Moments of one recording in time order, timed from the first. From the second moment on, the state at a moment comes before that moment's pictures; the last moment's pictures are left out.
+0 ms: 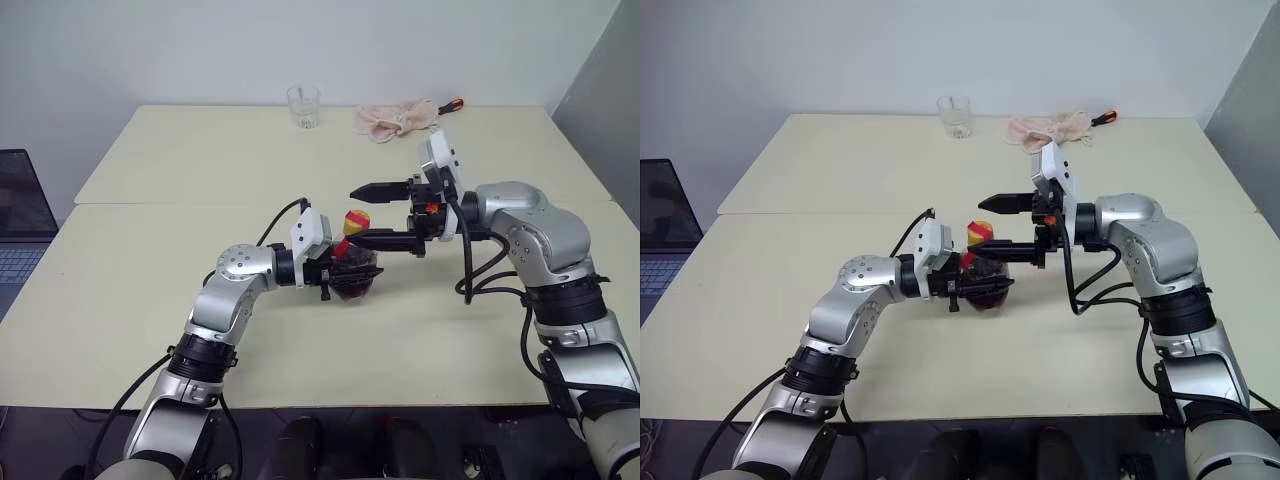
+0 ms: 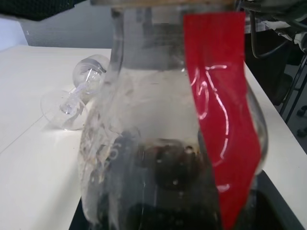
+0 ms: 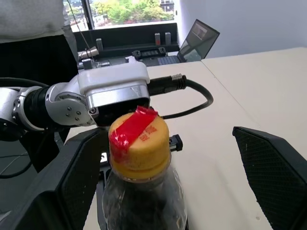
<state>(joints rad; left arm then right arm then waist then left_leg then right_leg) -0.56 0.35 -0.16 0.05 -0.32 0.26 -1.12 -0.87 -0.51 0.14 0.03 0.54 0.63 1.16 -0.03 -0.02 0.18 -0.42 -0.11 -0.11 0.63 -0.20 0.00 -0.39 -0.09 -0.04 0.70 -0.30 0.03</state>
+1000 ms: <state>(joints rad) -0.55 0.35 -0.16 0.05 -0.32 0.28 -1.09 -0.79 -0.67 0.05 -0.01 0.56 0.67 1.20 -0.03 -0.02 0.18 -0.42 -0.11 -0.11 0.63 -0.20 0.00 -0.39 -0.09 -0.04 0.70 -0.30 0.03</state>
